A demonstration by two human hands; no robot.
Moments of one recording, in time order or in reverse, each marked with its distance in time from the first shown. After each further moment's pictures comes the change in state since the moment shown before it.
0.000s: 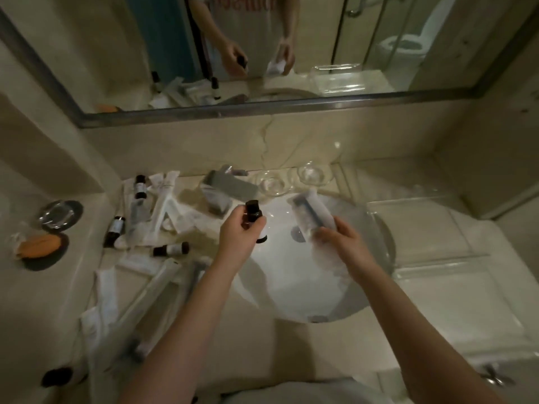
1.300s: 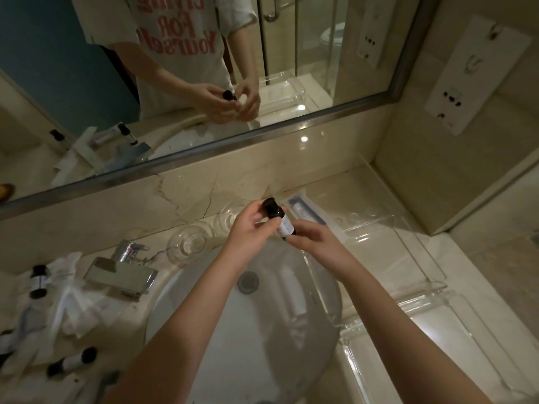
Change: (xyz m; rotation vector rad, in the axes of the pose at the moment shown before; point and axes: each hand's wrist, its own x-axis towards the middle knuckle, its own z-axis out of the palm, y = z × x) left_hand 0.109 0.094 0.213 -0.167 -0.421 0.112; right_hand 0.140 0.000 -0.154 0.045 -0.183 -0.203
